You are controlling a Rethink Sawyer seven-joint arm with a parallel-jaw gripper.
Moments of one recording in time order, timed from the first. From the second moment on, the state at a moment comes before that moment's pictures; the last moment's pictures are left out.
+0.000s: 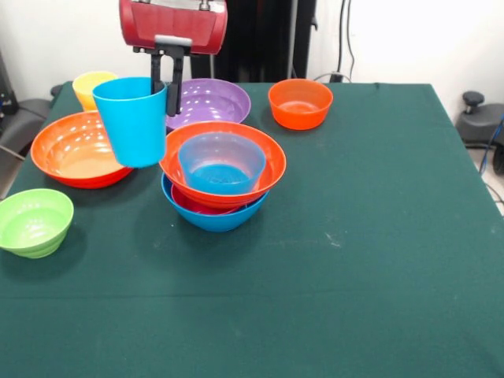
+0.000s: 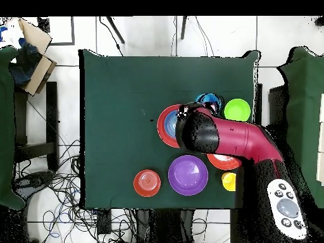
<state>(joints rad) -0.52 -0.84 0.20 1.71 -0.29 0.36 1.48</state>
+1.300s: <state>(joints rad) -0.46 -0.93 0.16 1.67 -0.23 0.57 1.48</state>
